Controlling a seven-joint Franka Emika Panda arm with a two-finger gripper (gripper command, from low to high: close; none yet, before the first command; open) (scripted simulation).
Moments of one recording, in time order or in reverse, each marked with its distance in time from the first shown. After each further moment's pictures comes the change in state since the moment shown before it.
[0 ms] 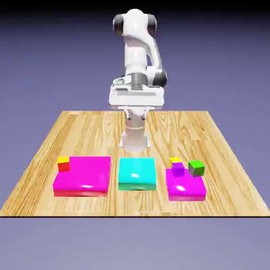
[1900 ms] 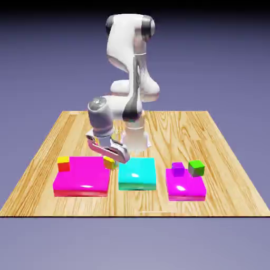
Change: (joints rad) arm -0.284 0.522 -0.238 0.318 0.091 -0.687 0.342
